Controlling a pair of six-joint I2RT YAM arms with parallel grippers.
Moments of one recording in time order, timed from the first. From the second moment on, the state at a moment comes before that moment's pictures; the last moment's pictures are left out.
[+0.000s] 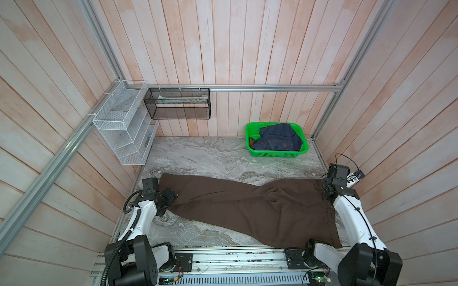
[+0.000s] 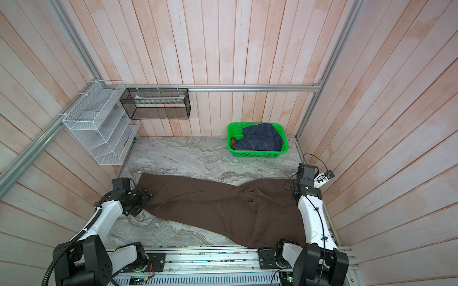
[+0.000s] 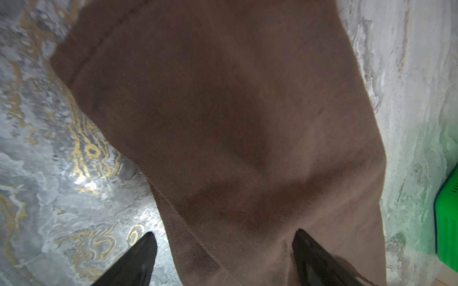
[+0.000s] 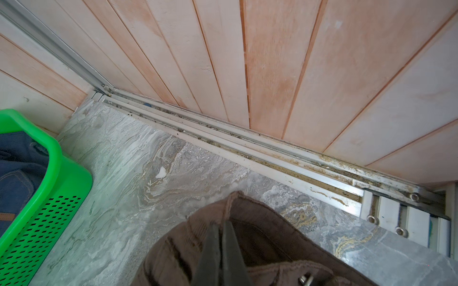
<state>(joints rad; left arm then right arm) 0.26 1.17 0.61 -0.56 0.23 -0.68 -0.22 1.10 0.78 -0.46 0.49 0.78</state>
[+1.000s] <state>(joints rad) 0.30 0.82 0.76 -0.62 0.14 -0.85 -0.31 1.01 0.76 -0.44 0.40 0.76</state>
